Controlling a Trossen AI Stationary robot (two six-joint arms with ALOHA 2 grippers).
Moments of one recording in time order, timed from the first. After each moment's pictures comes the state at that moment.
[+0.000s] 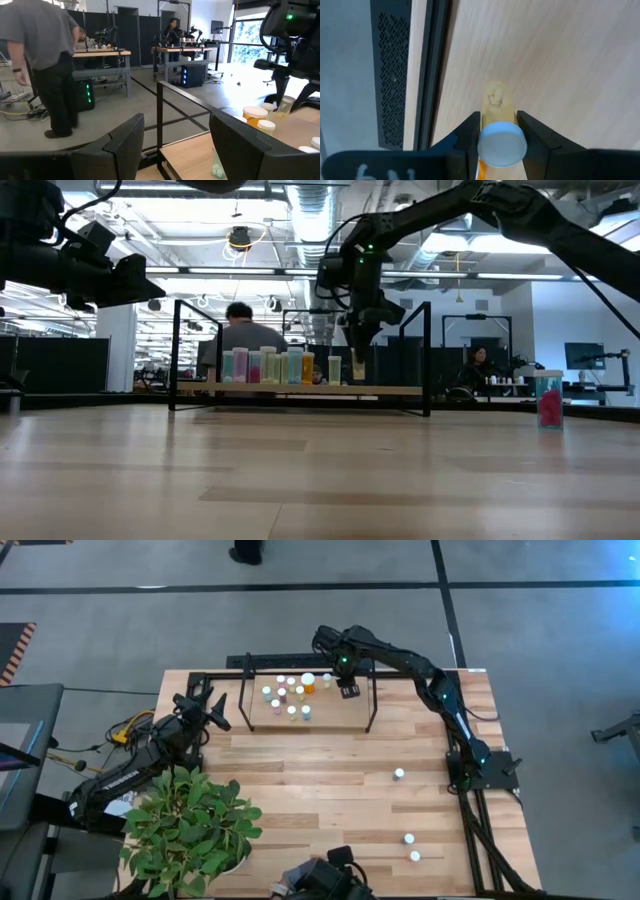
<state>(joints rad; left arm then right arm) 0.57 0.01 0.02 0.04 -0.50 -0.01 -0.59 2.33 2.25 -1.29 0.05 2.30</state>
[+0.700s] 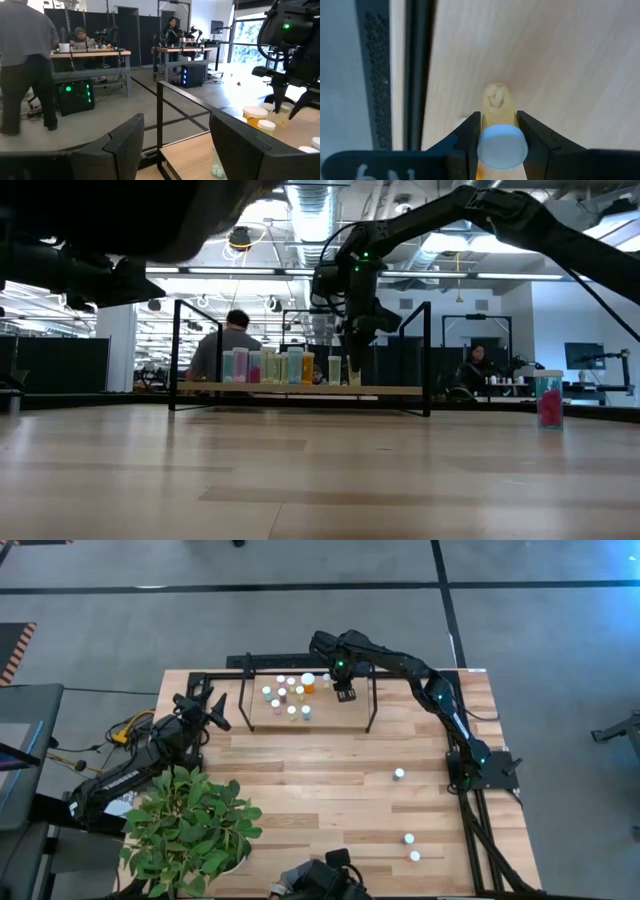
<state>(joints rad) 0.57 0.01 0.02 0.04 -0.50 -0.01 -0.58 2.37 2.25 -1.27 0.04 2.36</state>
